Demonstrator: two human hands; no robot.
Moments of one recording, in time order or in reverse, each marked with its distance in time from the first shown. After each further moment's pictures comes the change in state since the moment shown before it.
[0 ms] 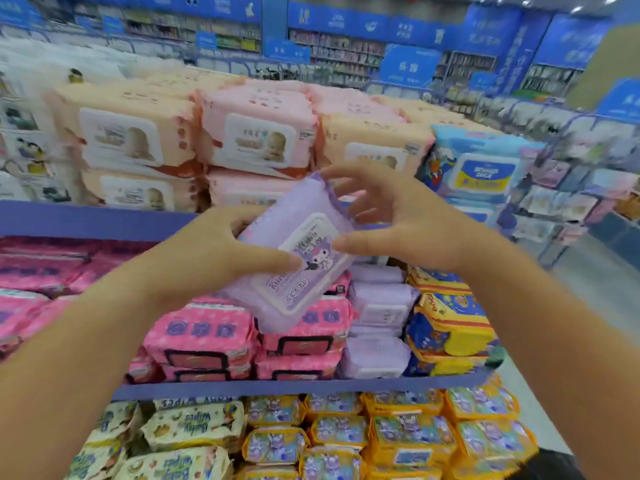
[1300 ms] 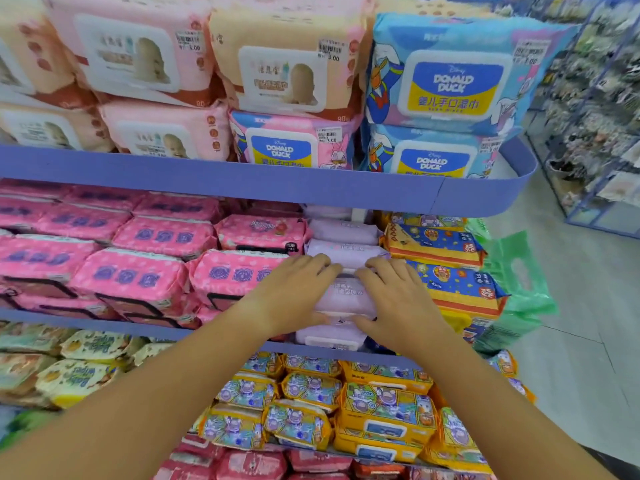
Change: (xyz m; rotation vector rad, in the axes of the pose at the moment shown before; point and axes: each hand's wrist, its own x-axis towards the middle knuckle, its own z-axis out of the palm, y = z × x) left_hand 0.122 -0.128 0.235 1.252 -0.209 0.221; right_hand -0.118 0.281 0.043 -0.757 -0.016 0.034
